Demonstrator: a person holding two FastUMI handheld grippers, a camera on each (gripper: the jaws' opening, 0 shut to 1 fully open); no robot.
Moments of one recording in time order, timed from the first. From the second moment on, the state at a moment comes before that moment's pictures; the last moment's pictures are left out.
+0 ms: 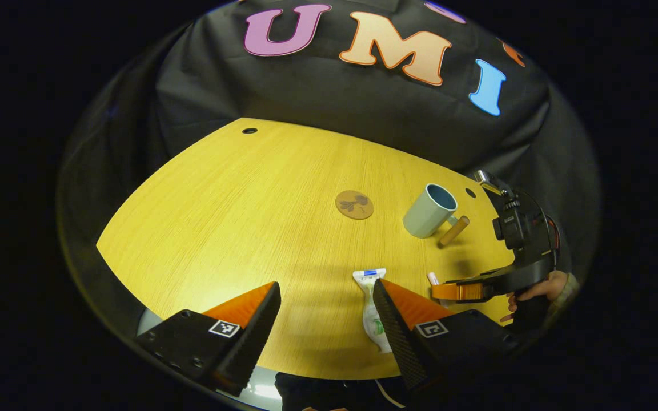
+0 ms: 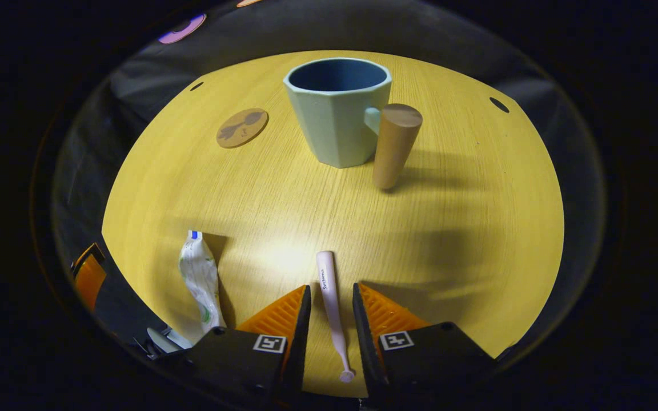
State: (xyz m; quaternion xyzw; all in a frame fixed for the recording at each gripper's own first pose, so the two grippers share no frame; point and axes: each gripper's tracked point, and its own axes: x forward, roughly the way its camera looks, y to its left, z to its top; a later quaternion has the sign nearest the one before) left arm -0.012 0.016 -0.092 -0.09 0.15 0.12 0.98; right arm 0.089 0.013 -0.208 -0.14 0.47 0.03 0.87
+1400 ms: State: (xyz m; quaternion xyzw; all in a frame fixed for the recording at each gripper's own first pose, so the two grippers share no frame) left arm 0.064 -0.038 -0.167 -0.11 0.36 0.08 0.92; right arm 0.054 -0.026 -0.166 -0.07 0.42 -0.01 0.91
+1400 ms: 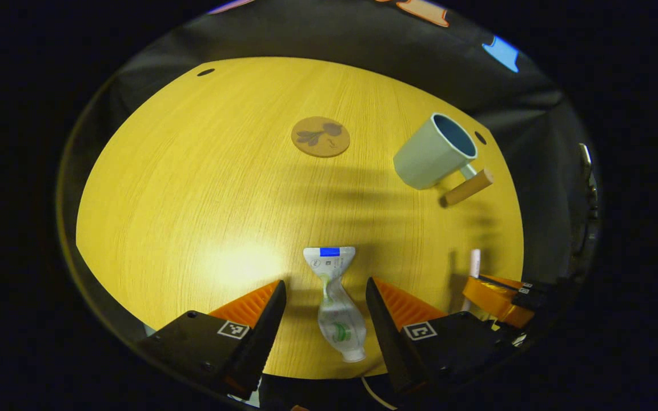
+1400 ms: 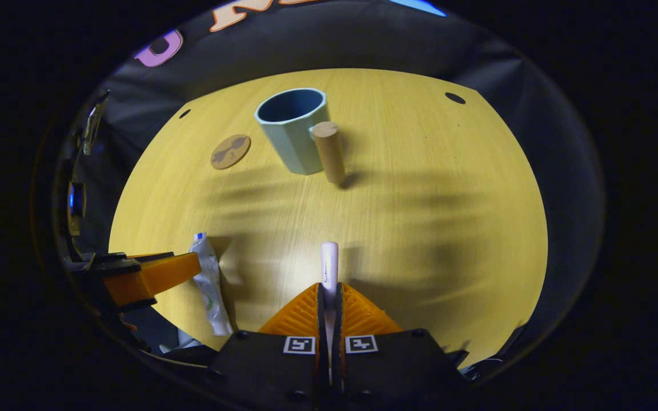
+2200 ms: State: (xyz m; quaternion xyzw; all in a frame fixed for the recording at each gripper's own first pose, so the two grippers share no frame) left arm 0.076 -0.039 -0.194 -0.15 0.39 0.13 0.90; right arm 0.058 -0.071 -0.161 -0.05 0.42 -0.03 0.90
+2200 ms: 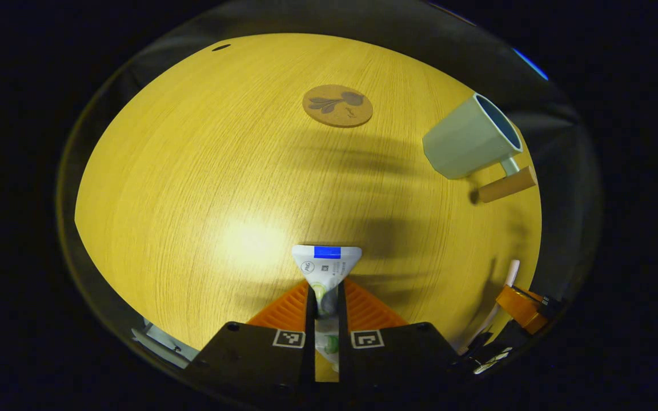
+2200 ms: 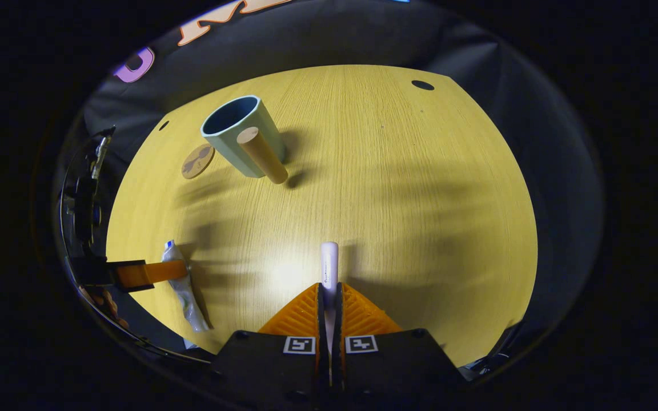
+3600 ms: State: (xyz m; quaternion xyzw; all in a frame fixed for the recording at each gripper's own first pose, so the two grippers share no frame) left arm 0.130 -0.047 0.059 0.00 -0.04 -0.08 1.00; right arm 0.155 0.046 0.107 0.12 -0.04 0.10 0.99
